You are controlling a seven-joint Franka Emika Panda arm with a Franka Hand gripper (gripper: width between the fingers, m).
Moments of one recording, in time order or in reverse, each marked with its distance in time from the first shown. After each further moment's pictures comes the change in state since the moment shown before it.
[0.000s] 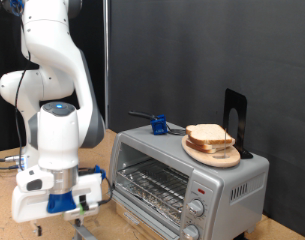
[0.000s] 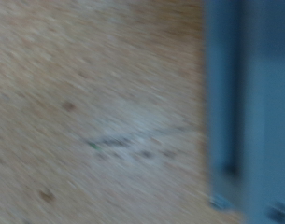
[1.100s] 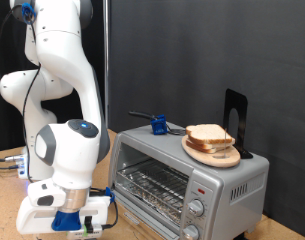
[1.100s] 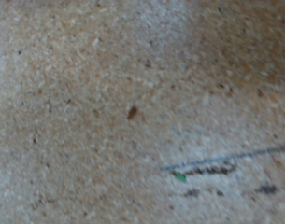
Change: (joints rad) arm 0.184 0.186 -0.197 0.116 -0.443 -0.051 0.503
